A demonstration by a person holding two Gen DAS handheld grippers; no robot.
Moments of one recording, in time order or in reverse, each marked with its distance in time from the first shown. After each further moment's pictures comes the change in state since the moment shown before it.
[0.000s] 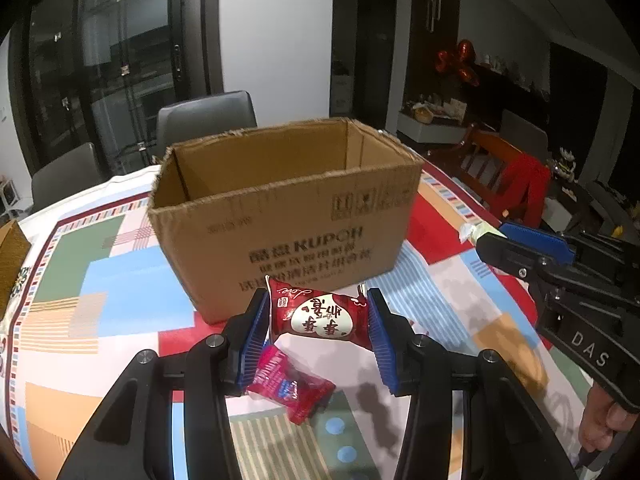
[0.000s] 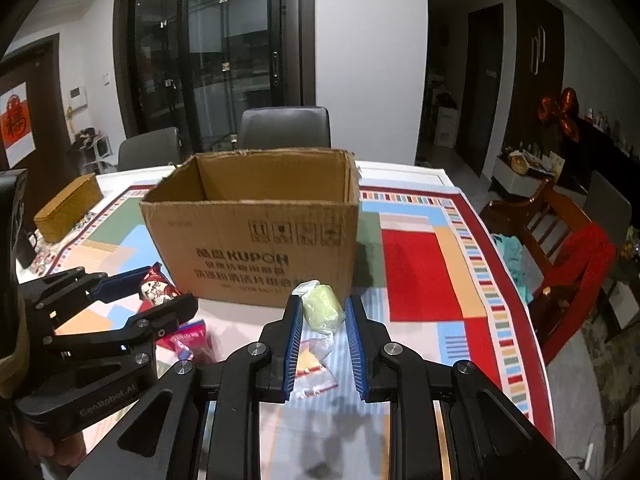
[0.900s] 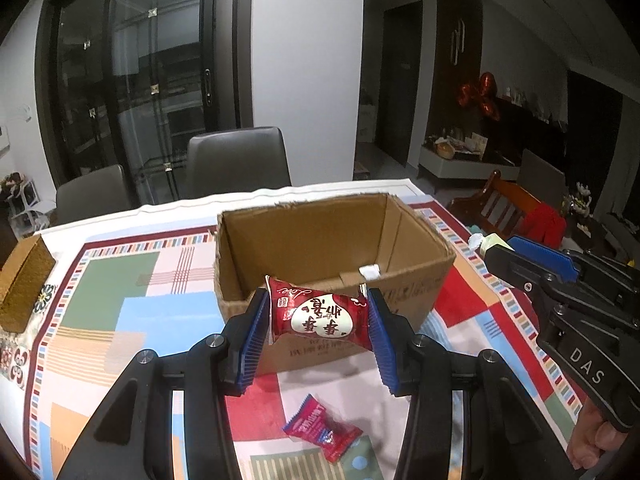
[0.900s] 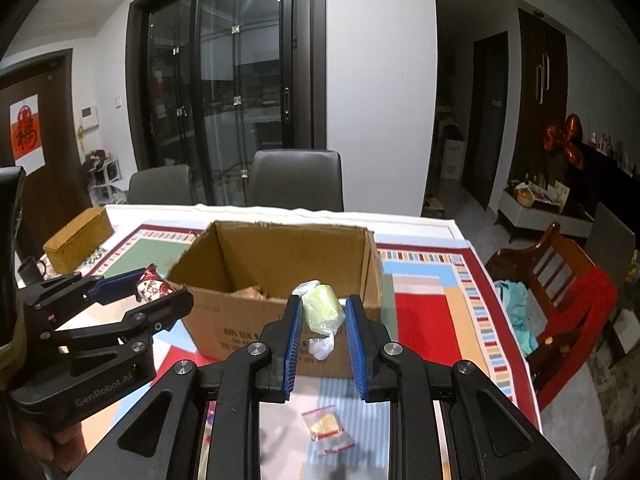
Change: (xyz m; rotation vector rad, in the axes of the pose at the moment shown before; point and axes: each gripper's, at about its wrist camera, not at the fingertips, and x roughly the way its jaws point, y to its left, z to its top) left arm -0.026 0.031 0.051 -0.059 -0.098 0.064; right arm -0.014 0.017 0.055 -0.015 -0.119 0.020
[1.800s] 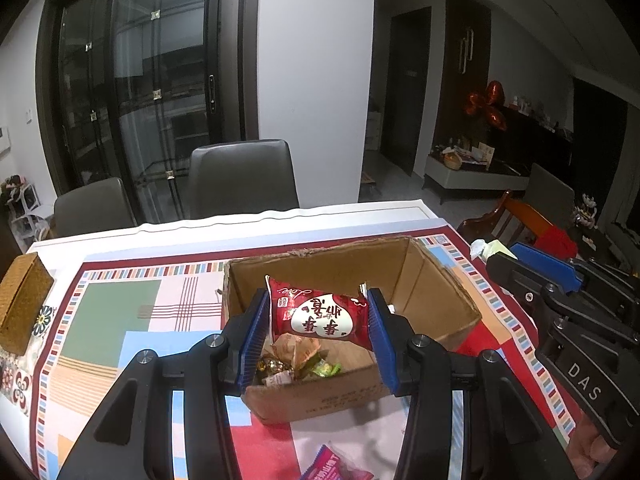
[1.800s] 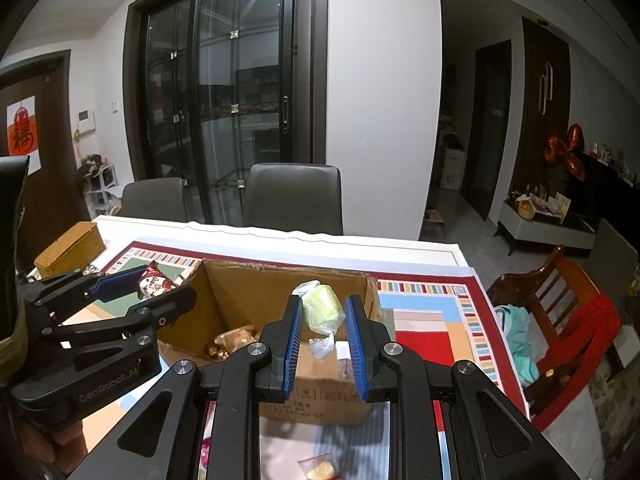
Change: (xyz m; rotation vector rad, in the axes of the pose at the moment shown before) left arm 0.036 0.022 0.050 -0.017 -0.010 0.008; right arm 0.034 0.001 0.047 -0.016 -0.016 -0.010
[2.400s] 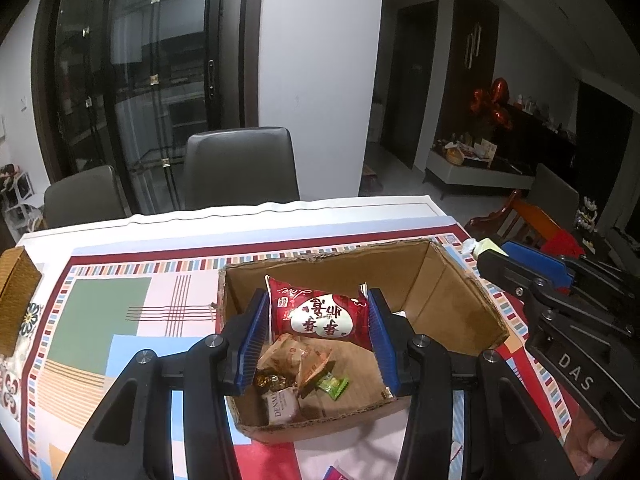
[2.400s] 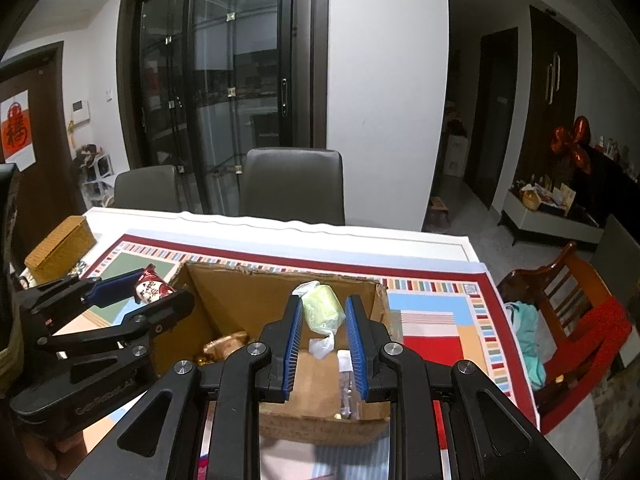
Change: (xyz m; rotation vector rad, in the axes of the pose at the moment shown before) left arm 0.041 0.015 0.006 -0.023 0.036 -0.017; right arm 0.051 0.000 0.013 0.000 0.066 0.004
